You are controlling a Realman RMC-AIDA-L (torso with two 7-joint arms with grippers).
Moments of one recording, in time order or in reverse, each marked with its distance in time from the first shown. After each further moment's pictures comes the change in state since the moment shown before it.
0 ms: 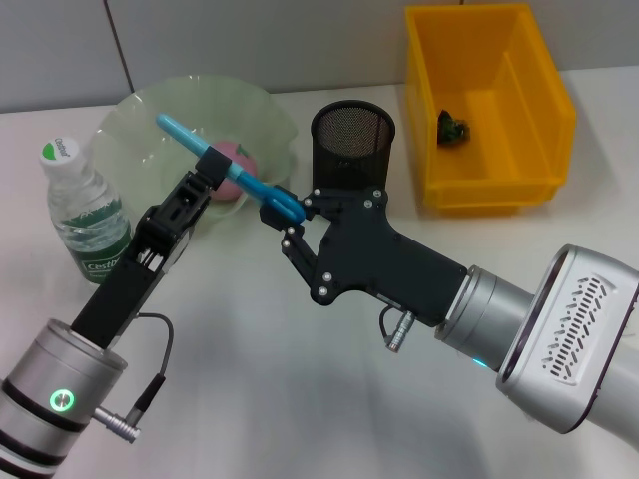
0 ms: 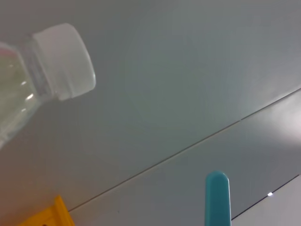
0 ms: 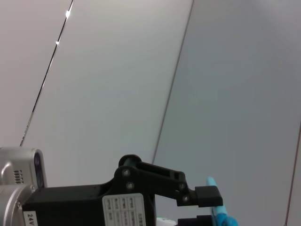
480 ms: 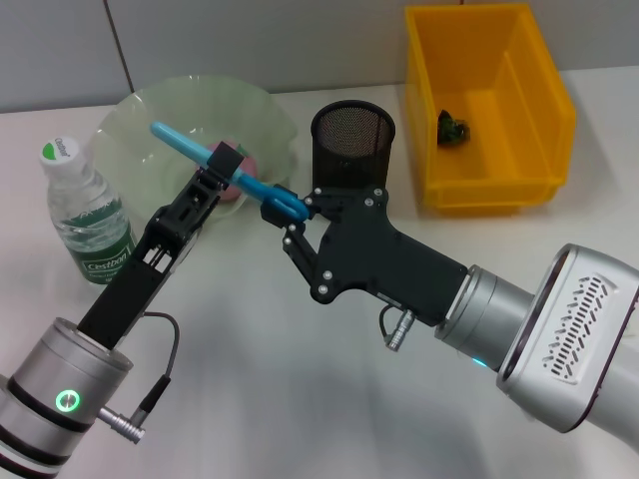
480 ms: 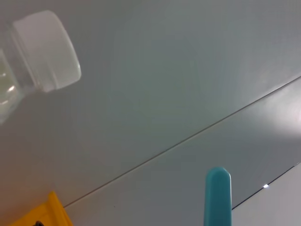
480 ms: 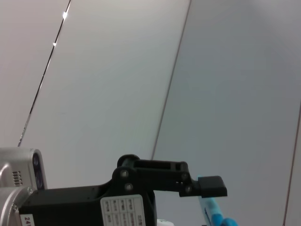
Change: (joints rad) left arm 0.000 -0.001 -0.027 0.005 0.047 -0.003 0.015; right arm -0.003 0.001 0.010 0.001 -0.002 -0.001 0.000
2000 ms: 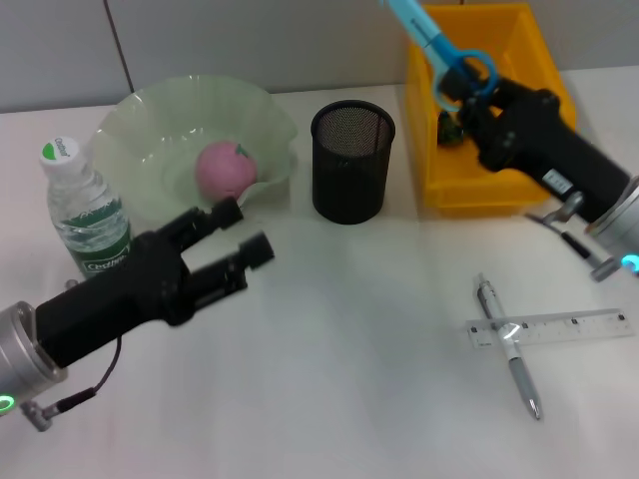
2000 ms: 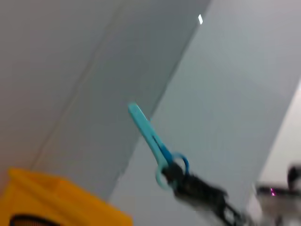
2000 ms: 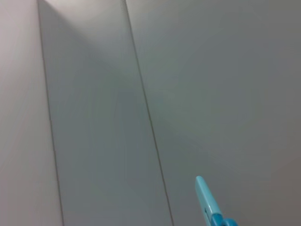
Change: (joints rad) left arm 0.001 0.011 0.045 0.522 0.385 0.096 0.103; right arm -0.101 -0.012 0.178 -0.443 -0.001 -0.116 0.827
